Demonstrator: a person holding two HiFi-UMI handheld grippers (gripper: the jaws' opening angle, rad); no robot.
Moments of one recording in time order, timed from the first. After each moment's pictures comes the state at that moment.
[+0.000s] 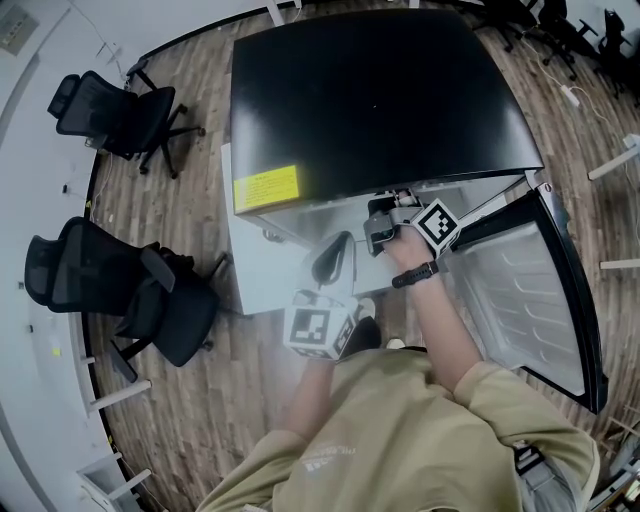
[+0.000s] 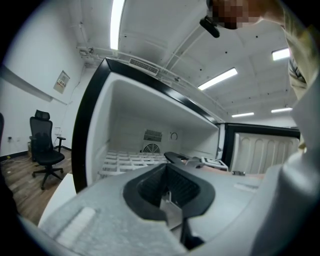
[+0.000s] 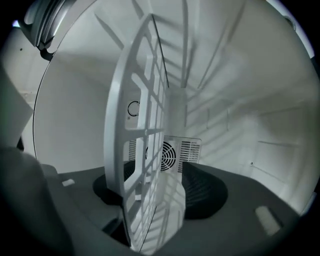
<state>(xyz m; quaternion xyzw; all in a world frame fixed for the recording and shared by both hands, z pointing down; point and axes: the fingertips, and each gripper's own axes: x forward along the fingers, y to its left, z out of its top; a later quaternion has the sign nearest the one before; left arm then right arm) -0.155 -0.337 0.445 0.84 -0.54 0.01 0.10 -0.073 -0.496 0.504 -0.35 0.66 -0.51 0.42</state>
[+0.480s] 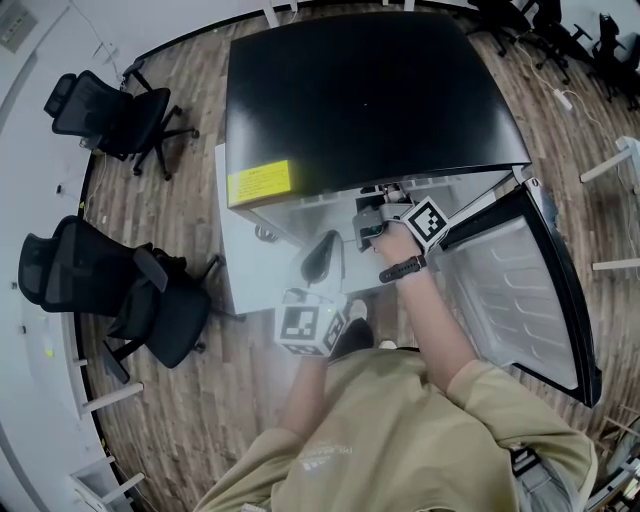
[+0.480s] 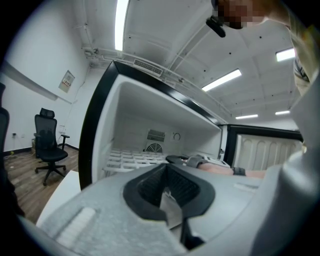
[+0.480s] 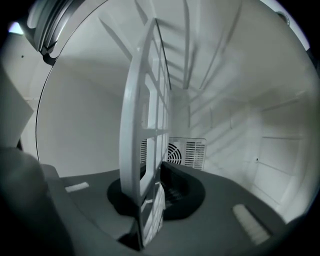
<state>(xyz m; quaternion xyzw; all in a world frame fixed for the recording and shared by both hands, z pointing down) -0.164 -0.332 0.451 0.82 -0.56 0.00 0.11 -0.073 -0.496 0.494 -0.34 0.66 -0.51 0.45</state>
